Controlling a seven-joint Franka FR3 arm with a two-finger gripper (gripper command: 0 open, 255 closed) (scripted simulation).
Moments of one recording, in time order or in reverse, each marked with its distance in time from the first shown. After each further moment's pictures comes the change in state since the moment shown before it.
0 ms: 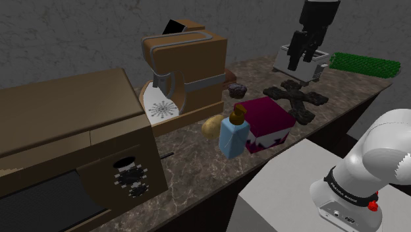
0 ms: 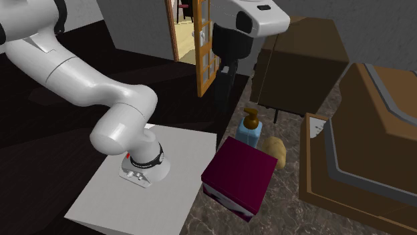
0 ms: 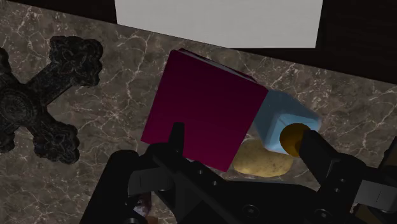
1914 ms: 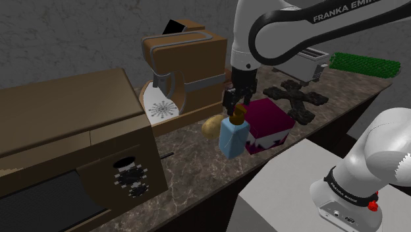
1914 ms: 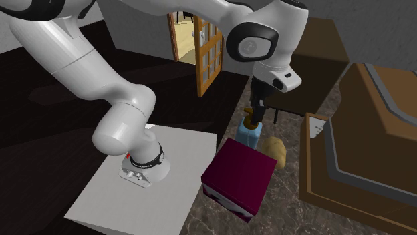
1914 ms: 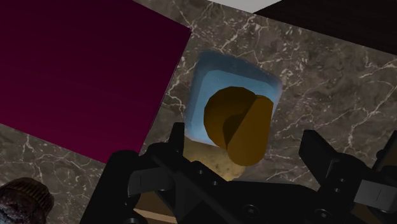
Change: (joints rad) arm 0.078 0.407 0.205 -0.119 0.123 0.530 0.157
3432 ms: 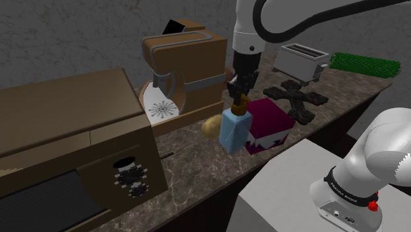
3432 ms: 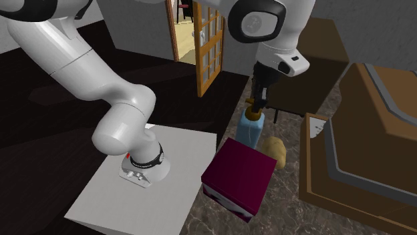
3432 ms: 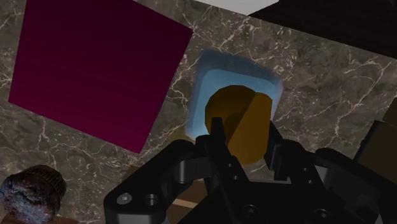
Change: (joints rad) arm -0.002 -0.033 -0.013 0.091 -0.005 -0.124 0.000
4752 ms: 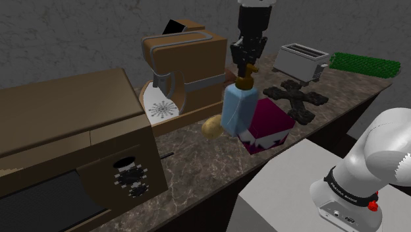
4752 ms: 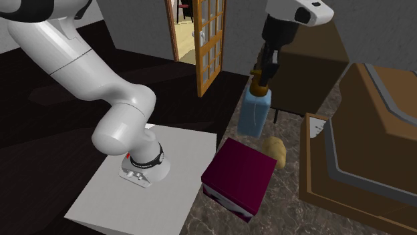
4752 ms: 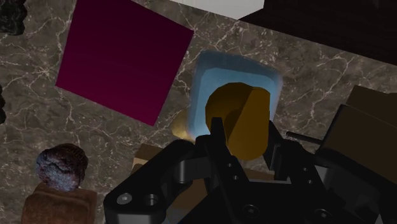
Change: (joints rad) arm -0.007 -0.007 -0.018 0.265 -0.014 -0.271 0.013
